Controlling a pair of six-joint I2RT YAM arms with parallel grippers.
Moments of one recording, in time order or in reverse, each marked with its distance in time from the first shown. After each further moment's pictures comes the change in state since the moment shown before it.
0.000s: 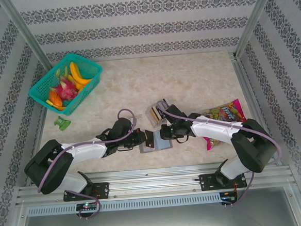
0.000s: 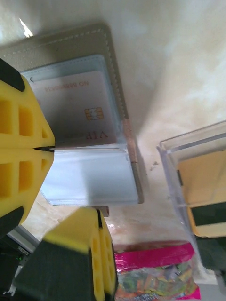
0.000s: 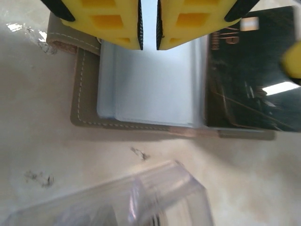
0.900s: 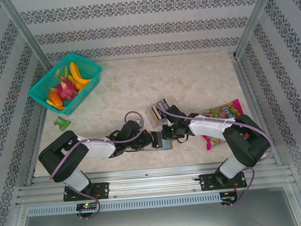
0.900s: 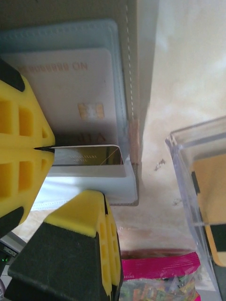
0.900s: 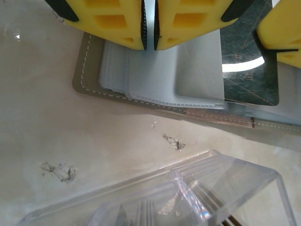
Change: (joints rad) left arm -0.083 0.160 0.031 0.156 -0.061 -0.101; right arm -0.032 0.091 -0.026 0.064 -0.009 -0.026
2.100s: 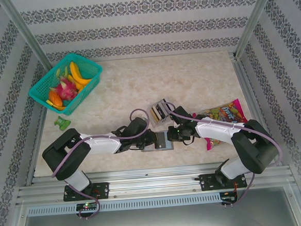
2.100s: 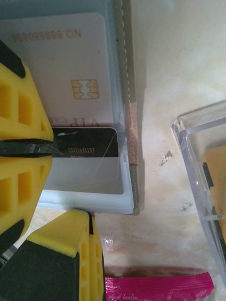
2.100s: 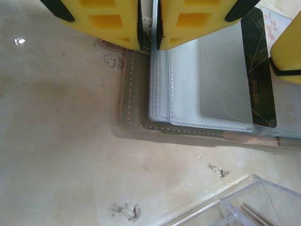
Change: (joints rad) left arm -0.037 0.039 0.138 -0.212 -0.037 0.012; right arm -0.046 -0.099 -0.068 -0.059 -0.010 0.004
